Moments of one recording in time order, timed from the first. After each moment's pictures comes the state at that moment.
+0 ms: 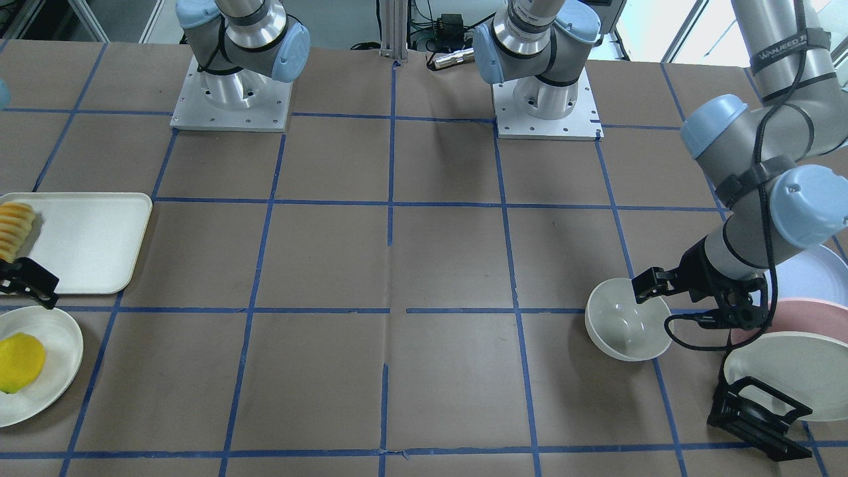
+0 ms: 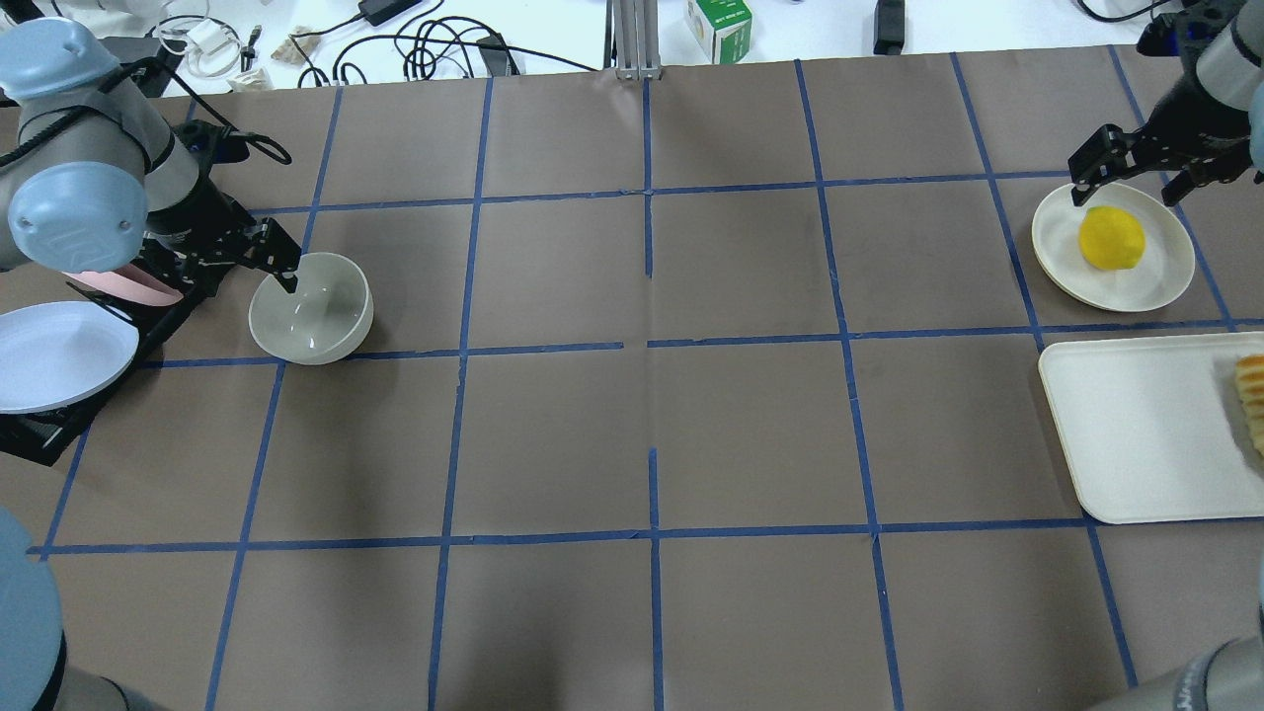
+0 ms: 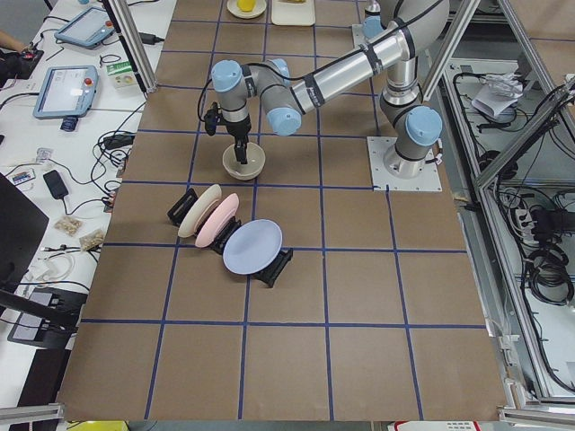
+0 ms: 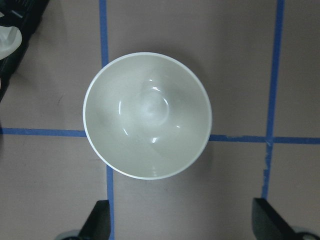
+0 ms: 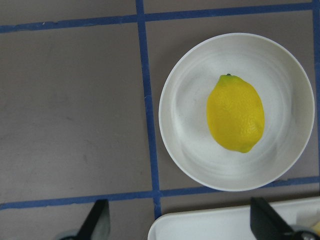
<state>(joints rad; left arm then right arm) -1.23 -1.92 -1.69 -1.16 1.62 0.34 1.14 -1.24 1.59 -2.02 -1.57 -0.38</state>
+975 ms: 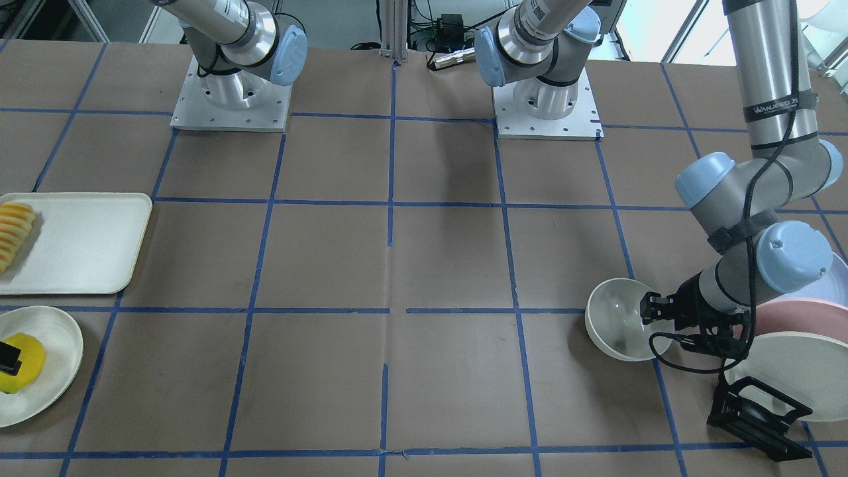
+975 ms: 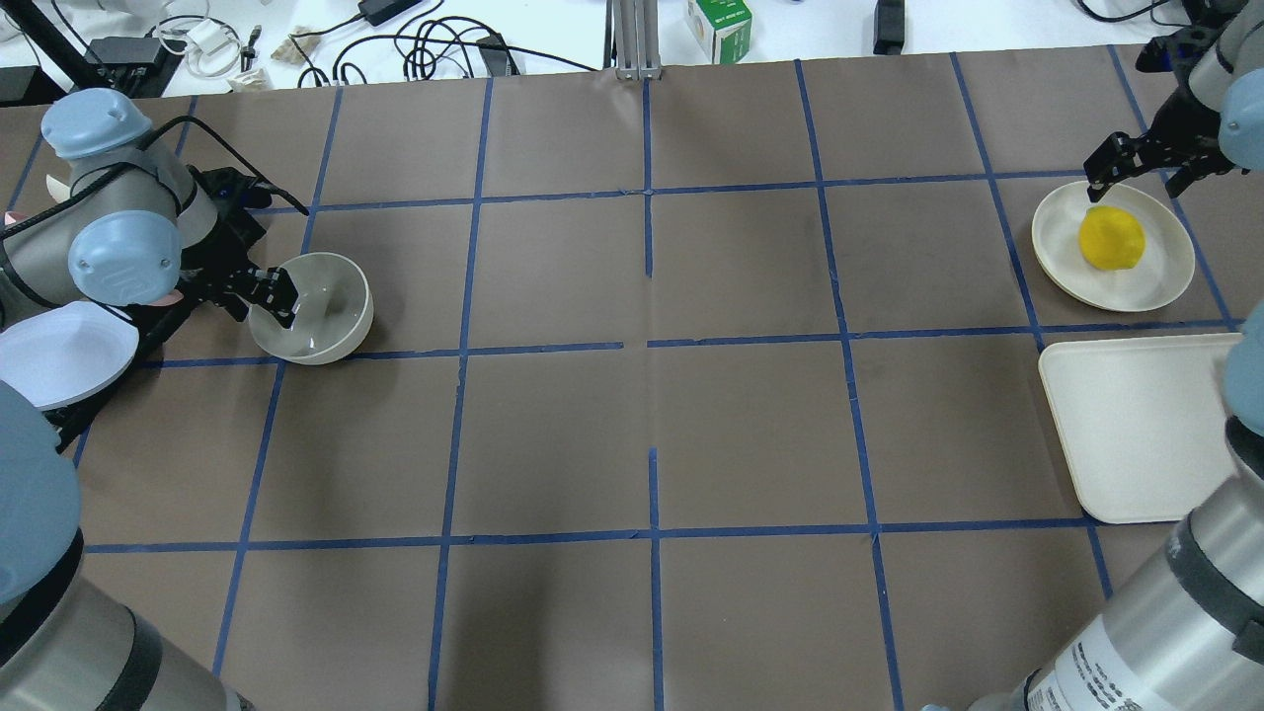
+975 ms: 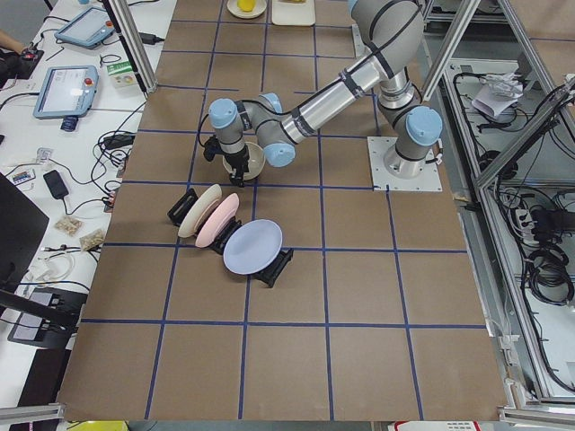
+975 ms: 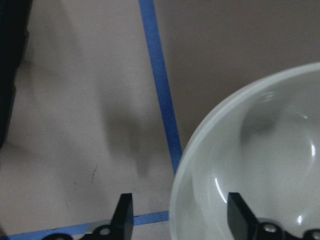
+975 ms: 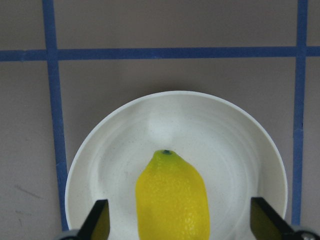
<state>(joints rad) -1.19 -2.04 -1.72 -1.02 1.63 0.57 1.09 -0.97 1.41 -2.07 -1.59 -0.47</state>
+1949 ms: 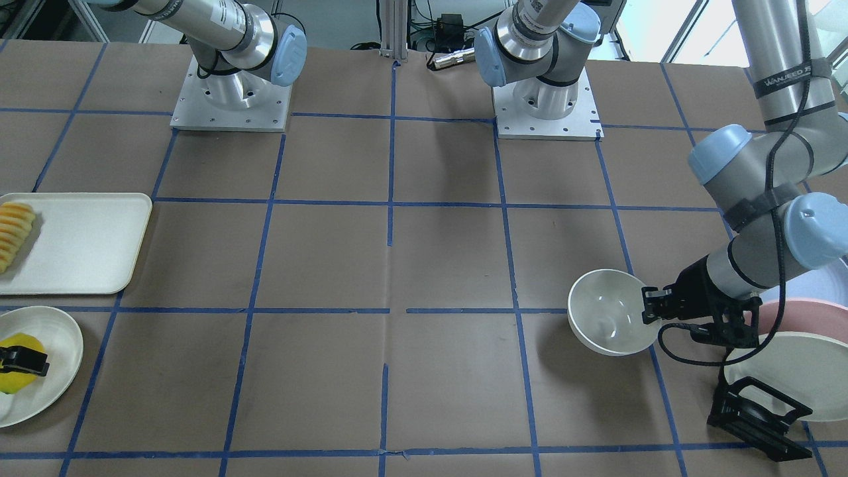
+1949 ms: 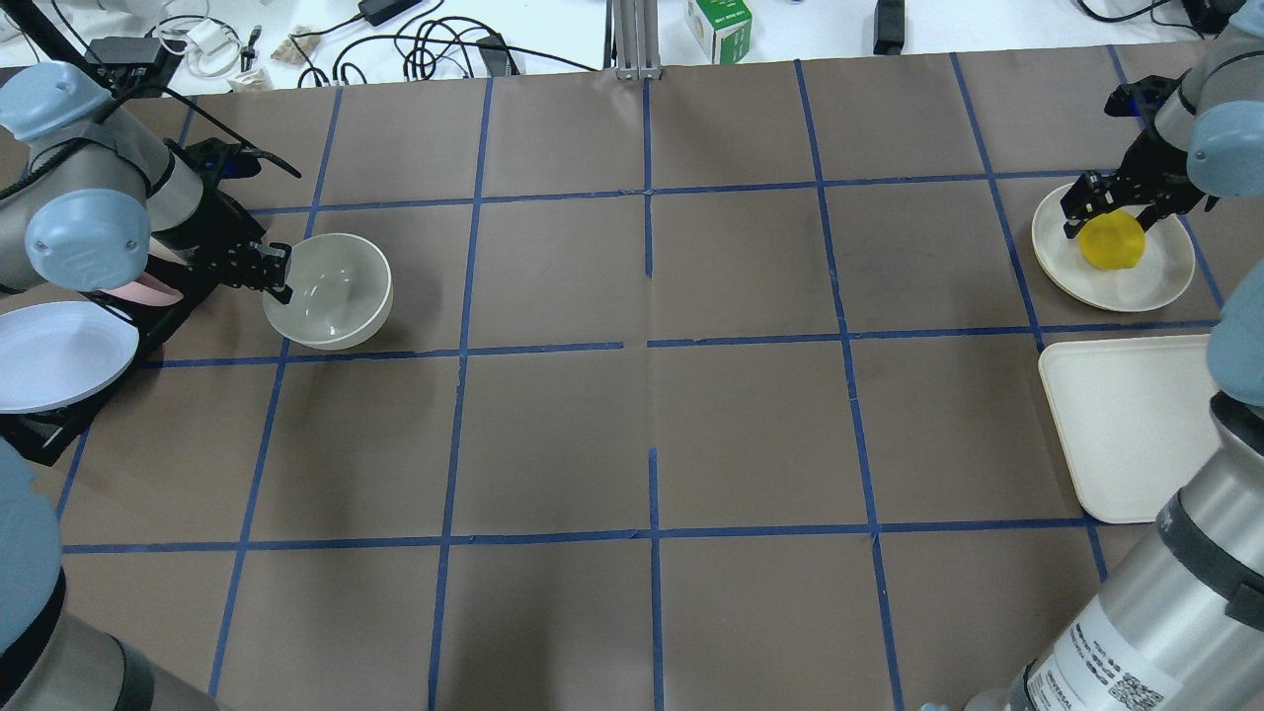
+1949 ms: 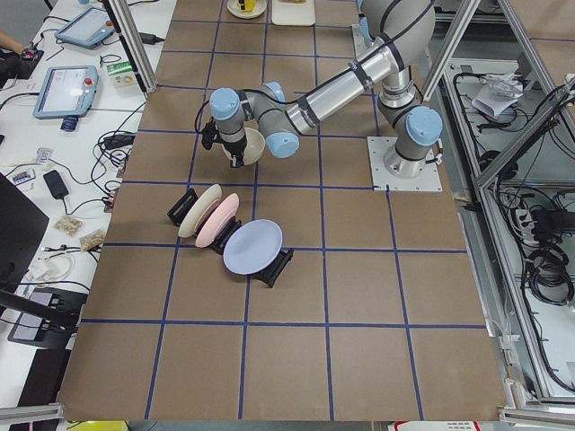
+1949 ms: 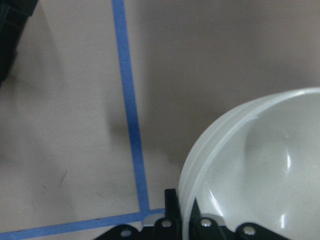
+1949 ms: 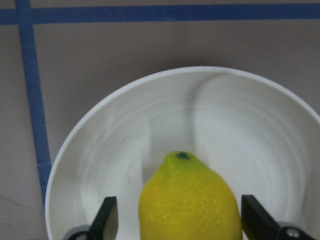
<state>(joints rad) -1.20 -1.95 -1.70 -1.14 1.43 0.44 1.08 -0.91 1.42 -2.05 -1.59 -0.47</state>
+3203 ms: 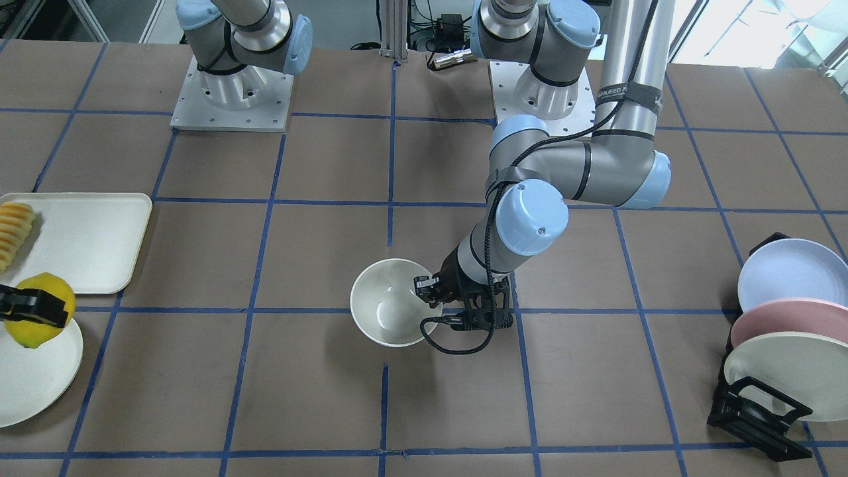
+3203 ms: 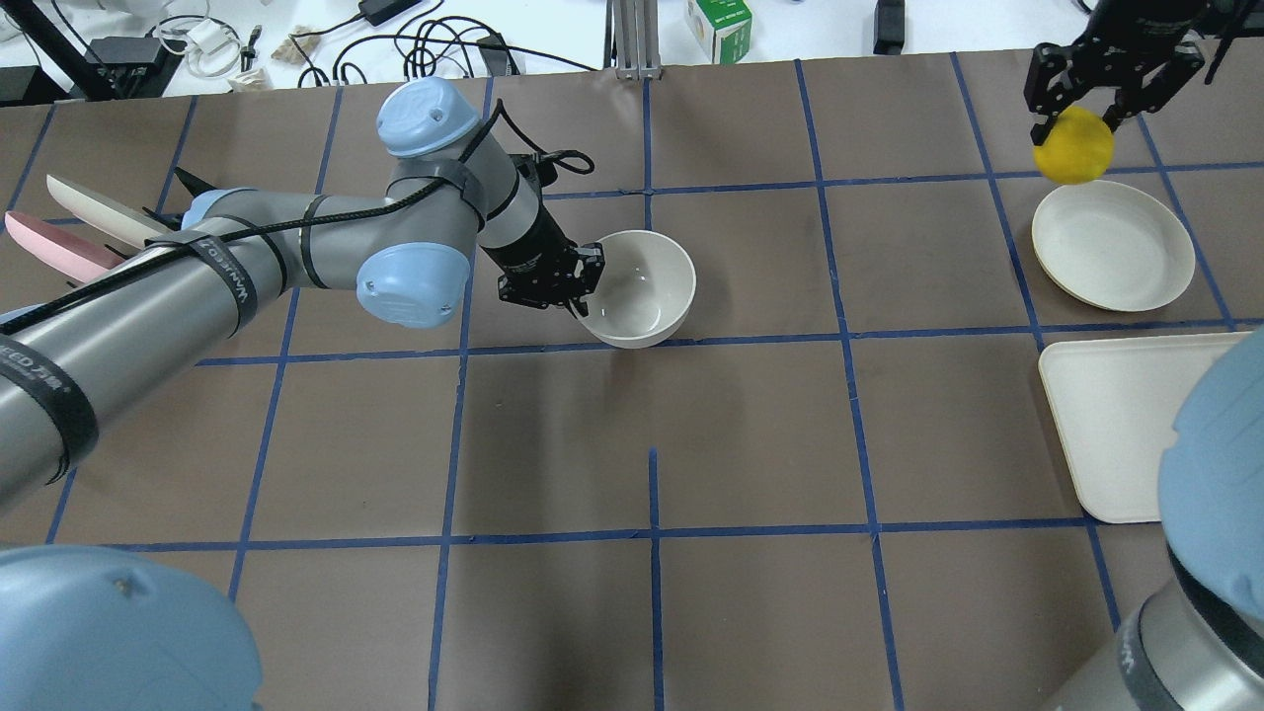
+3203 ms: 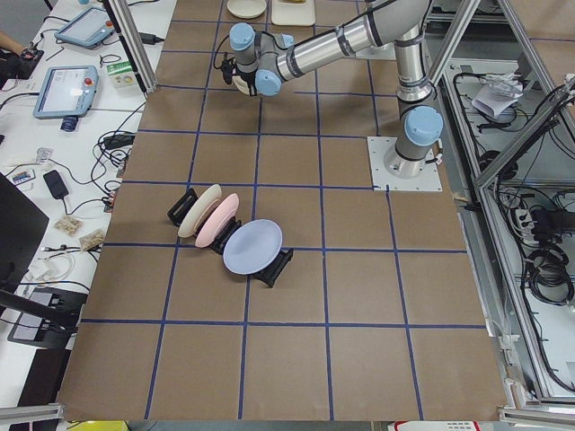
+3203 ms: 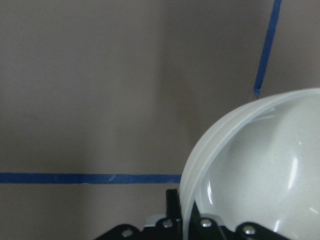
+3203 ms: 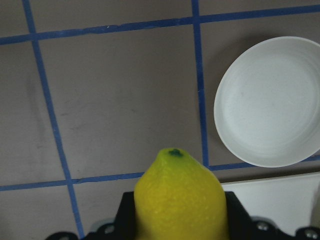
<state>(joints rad) -1.73 -2.01 -1.73 -0.98 1.28 -0.30 1.32 -1.13 1.20 -1.53 -1.60 -0.16</state>
